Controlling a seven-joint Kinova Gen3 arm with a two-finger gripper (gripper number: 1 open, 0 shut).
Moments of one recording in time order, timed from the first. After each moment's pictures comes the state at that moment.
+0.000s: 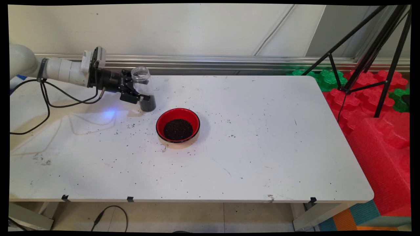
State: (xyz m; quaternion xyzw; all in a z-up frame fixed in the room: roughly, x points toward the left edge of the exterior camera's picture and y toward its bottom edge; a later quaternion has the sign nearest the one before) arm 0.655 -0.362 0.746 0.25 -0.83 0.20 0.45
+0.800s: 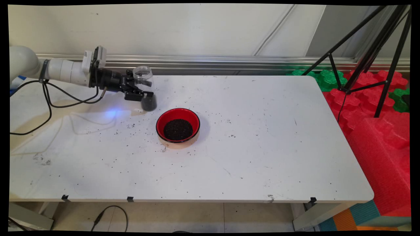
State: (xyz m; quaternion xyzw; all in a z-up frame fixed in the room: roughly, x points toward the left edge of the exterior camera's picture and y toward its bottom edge) arm 0.654 -0.366 0.743 0.25 -0.82 0.20 0.47
